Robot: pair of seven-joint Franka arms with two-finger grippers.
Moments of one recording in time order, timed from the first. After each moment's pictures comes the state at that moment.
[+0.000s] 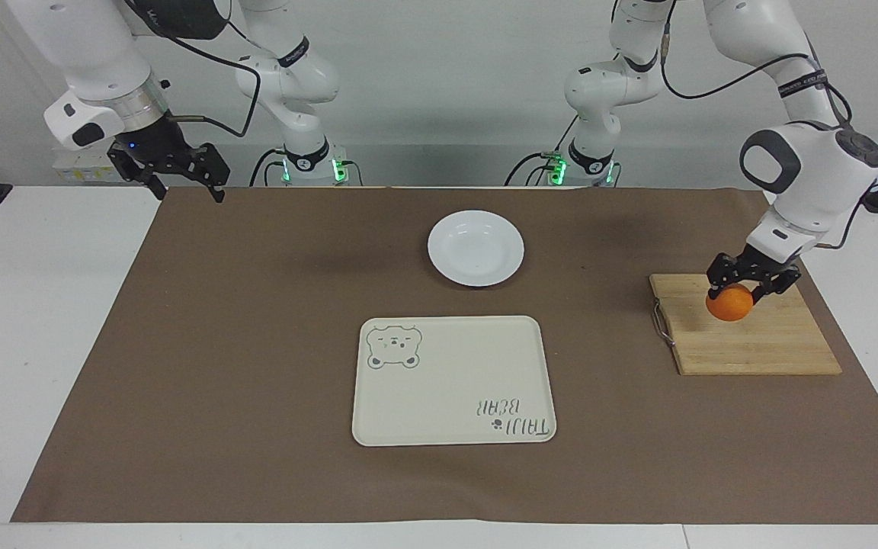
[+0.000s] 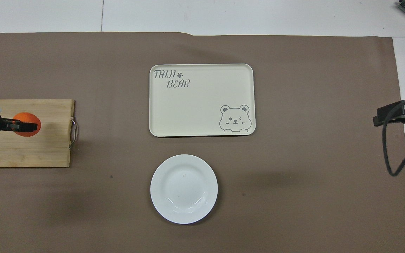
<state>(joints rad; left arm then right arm) 0.06 -0.03 0.00 -2.07 -0.13 2.15 0.36 -0.10 0.02 0.06 -1.50 0.00 1.46 0.03</state>
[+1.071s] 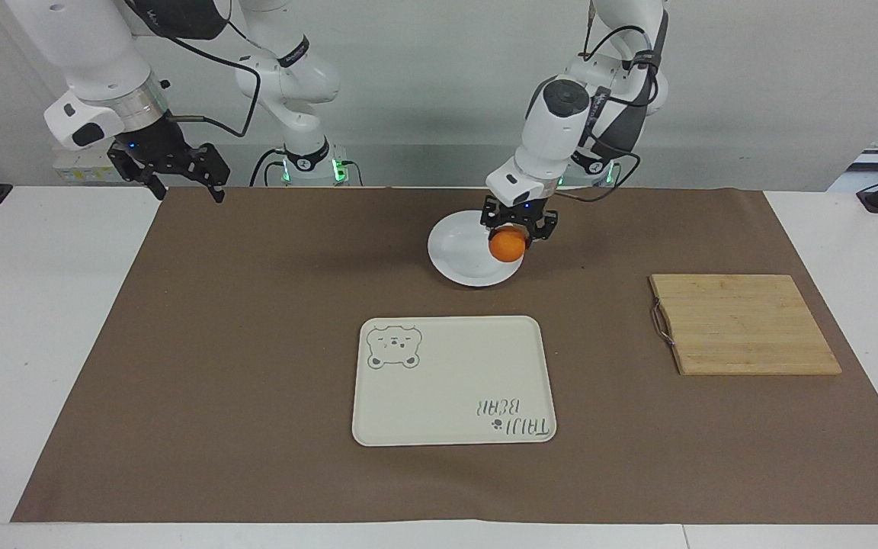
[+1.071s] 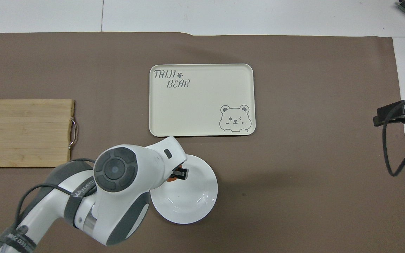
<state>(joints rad) -0.68 -0.06 -0.01 -2.22 -0.14 2.22 -0.34 -0.10 0.02 0.05 -1.50 0.00 1.46 0.03</state>
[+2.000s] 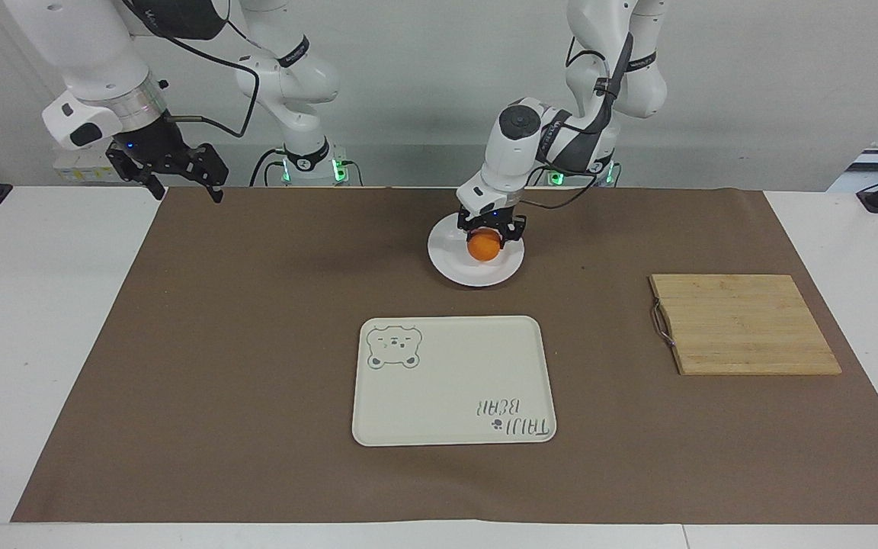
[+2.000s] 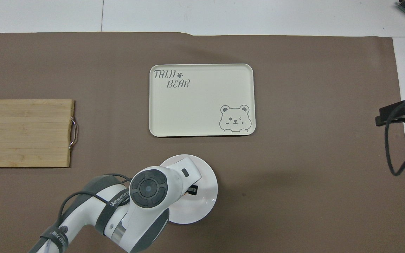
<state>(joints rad) -0.75 0.00 -0.01 -2.30 -0.14 2.30 -0.39 -0.10 0.02 0.04 -1.51 0.00 1.46 0.03</state>
